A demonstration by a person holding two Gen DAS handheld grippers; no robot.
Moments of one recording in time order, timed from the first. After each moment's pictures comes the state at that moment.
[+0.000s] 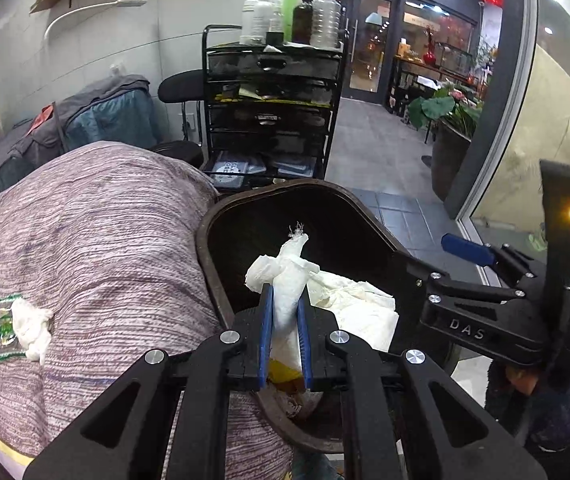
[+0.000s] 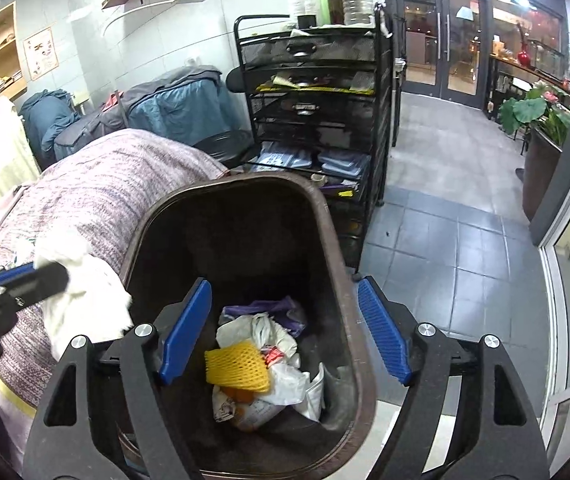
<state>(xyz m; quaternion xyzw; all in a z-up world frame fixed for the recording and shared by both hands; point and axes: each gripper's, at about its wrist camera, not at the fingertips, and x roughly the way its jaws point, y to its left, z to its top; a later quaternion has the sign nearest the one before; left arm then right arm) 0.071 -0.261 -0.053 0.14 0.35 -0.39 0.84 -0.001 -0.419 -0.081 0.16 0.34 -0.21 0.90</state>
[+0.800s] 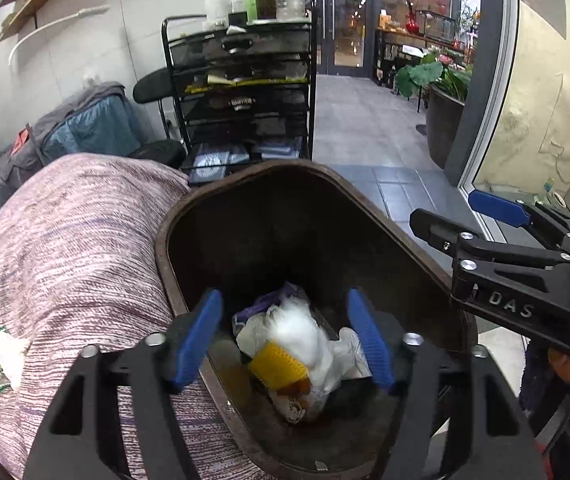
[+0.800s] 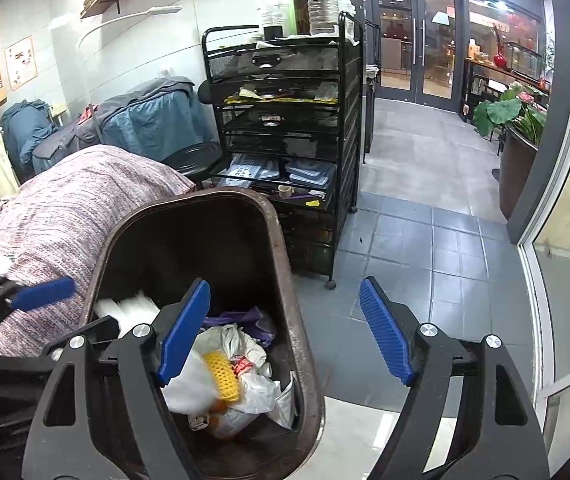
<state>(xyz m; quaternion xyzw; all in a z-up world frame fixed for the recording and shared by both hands) 0.066 -0.301 -0.075 0.20 0.35 -0.40 0.82 -0.015 -0.439 -0.077 0.15 0.33 -0.25 0.90</state>
